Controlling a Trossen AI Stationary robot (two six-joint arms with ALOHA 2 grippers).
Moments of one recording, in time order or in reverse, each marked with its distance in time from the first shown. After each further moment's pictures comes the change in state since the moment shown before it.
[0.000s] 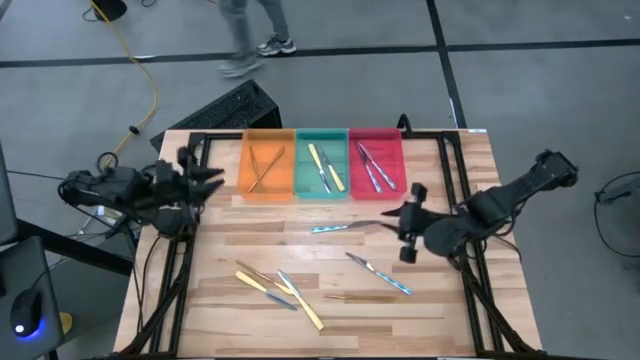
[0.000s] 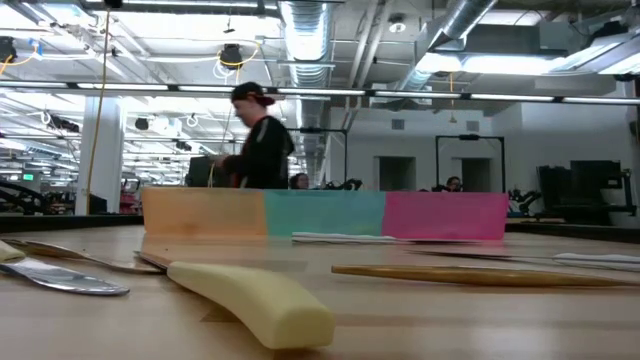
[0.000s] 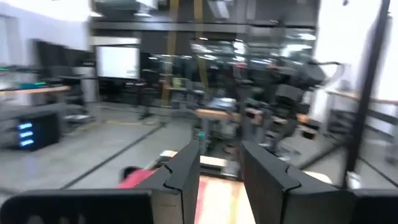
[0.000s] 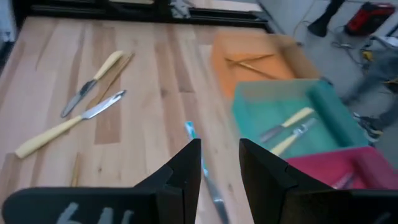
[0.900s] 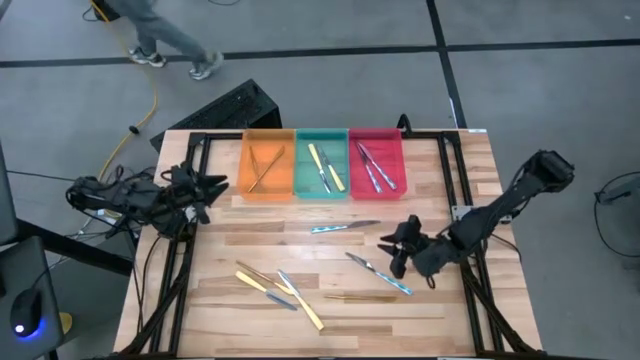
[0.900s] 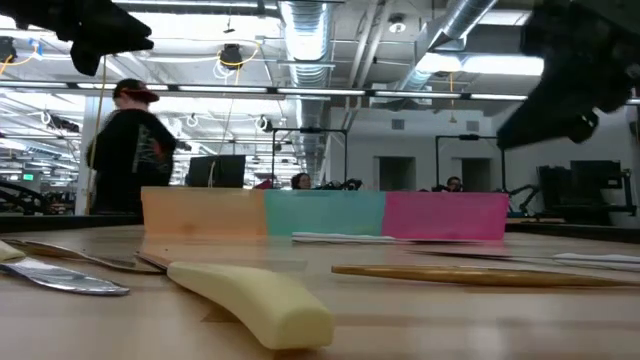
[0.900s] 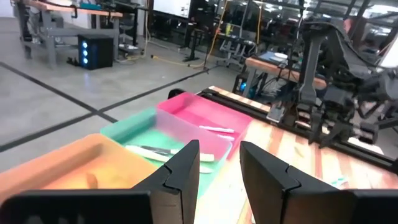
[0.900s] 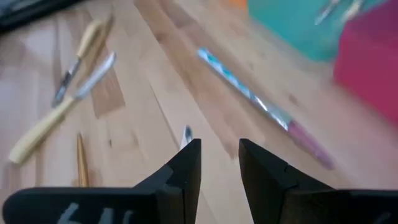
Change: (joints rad) left arm 0.000 -0.163 -0.157 -0.328 -0.198 -0.335; right arm 0.083 0.049 -0.591 0.553 0.000 0.549
